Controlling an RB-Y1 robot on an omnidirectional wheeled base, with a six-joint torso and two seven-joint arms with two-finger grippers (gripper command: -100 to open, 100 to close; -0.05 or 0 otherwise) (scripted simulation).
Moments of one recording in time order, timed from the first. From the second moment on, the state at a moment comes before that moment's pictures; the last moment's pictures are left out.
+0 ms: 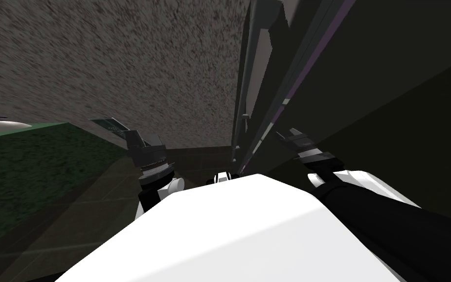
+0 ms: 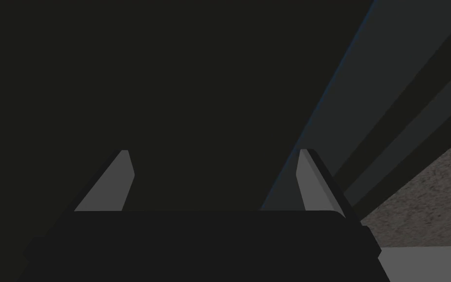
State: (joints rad) left arm 0.49 -0.01 0.04 -2.38 -0.01 -0.53 -0.16; right arm 0.91 -0.56 -0.68 -2.39 0.32 -0.25 0.41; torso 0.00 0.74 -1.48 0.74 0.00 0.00
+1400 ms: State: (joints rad) left arm 0.49 -0.01 0.04 -2.38 -0.01 -0.53 -0.16; right arm 1.04 -0.72 -0.91 -2.39 0.33 -0.11 0.56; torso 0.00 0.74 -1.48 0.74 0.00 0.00
